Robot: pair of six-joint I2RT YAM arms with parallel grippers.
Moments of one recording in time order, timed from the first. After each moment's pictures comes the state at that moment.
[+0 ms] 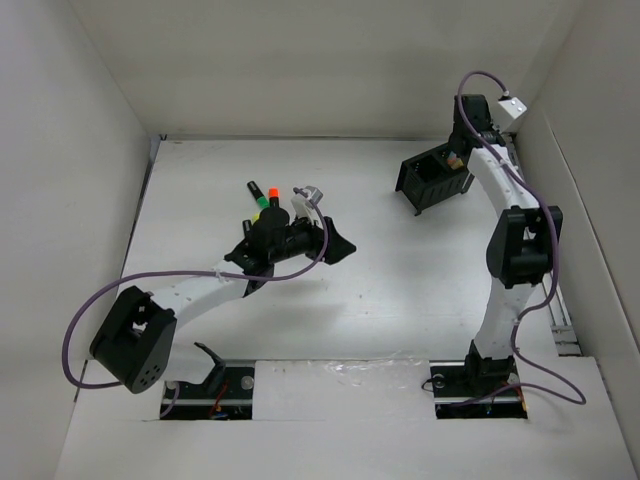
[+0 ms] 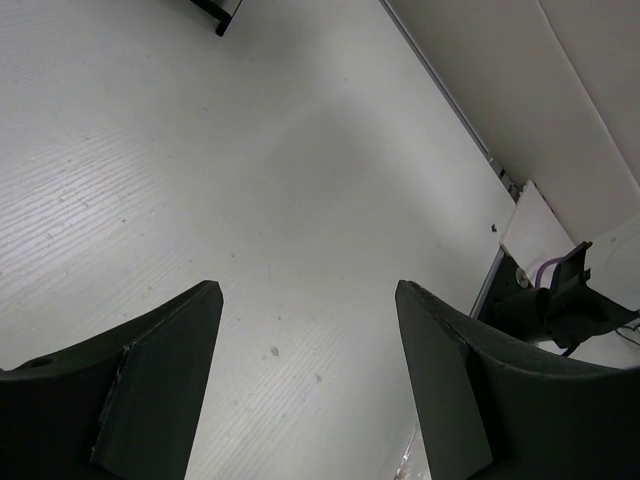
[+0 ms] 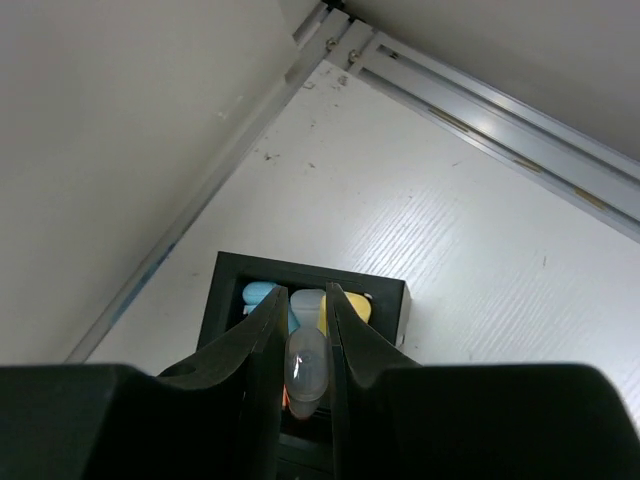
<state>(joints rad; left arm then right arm) -0.65 1.33 0.70 0.36 0.40 -0.53 0.07 2.01 1.85 -0.42 0.74 0.72</state>
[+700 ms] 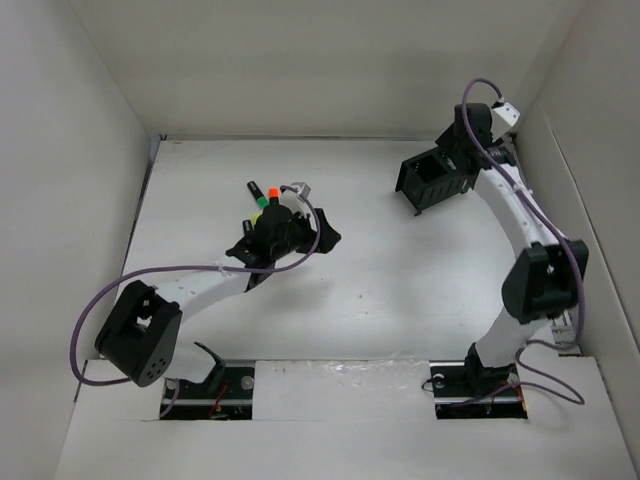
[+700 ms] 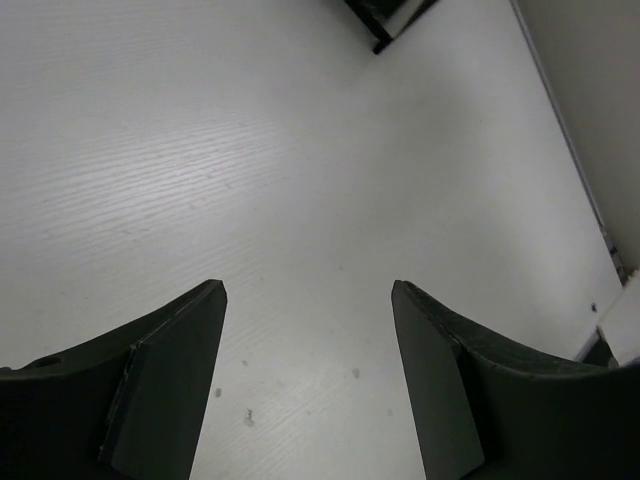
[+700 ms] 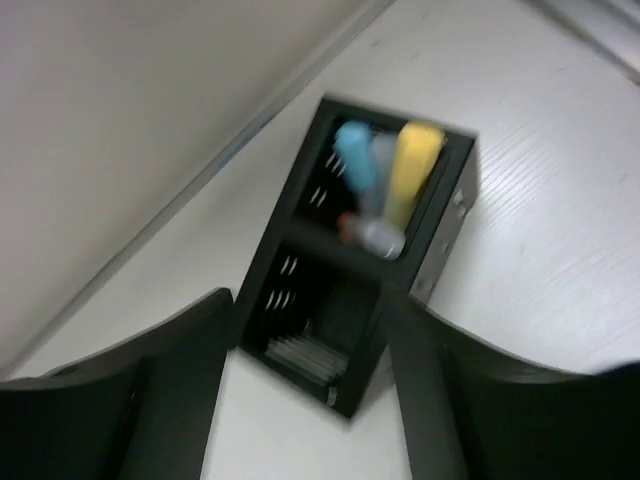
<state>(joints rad) -0.63 1.37 0.72 0.27 0.16 -0.55 0.13 1.79 1.66 -0.46 0.56 0.73</state>
